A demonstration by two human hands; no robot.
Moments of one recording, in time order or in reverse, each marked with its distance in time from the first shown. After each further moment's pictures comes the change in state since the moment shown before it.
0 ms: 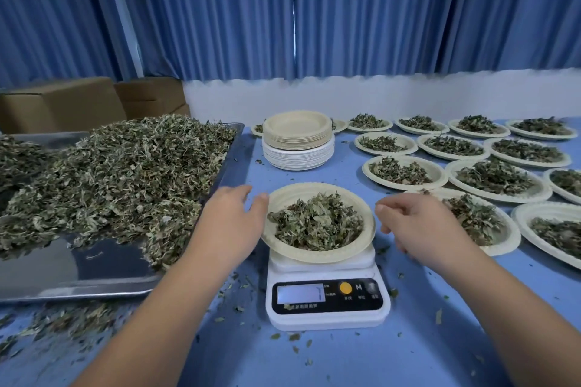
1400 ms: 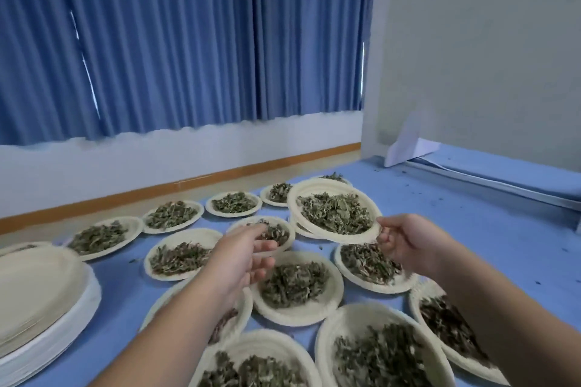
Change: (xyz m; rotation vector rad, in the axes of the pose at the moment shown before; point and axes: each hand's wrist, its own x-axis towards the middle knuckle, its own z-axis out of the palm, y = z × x) left_hand 0.139 0.276 0.215 -0.984 -0.806 -0.201; right_hand 0.110 0.137 -0.288 0.977 0.431 0.553
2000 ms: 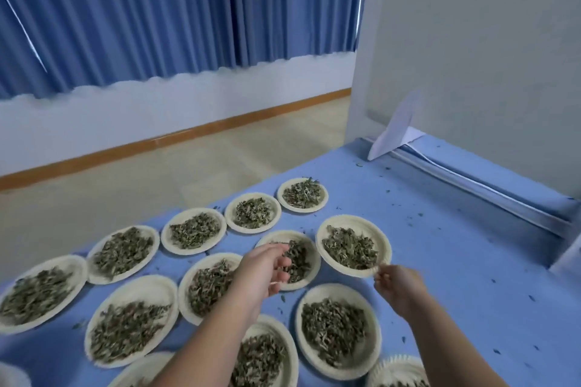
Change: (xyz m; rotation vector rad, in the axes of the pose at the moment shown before) left_hand 0.128 0.067 0.121 0.045 -0.040 -0.290; right_hand 0.124 -0.050 -0.076 0.029 0.532 0.226
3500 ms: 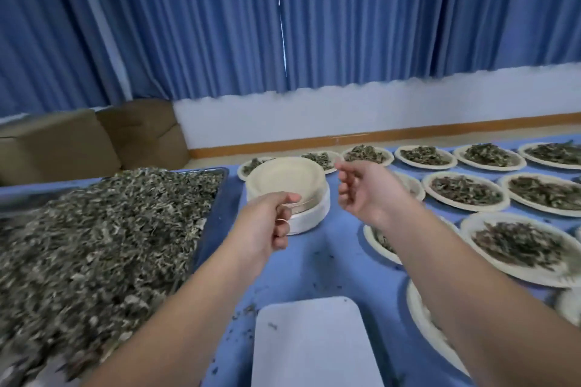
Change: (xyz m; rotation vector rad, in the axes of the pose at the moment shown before) left_hand -0.242 -0.142 -0.330 -0.229 0.510 0.304; right_hand -0.317 0.262 0.268 -0.176 -1.037 -0.011
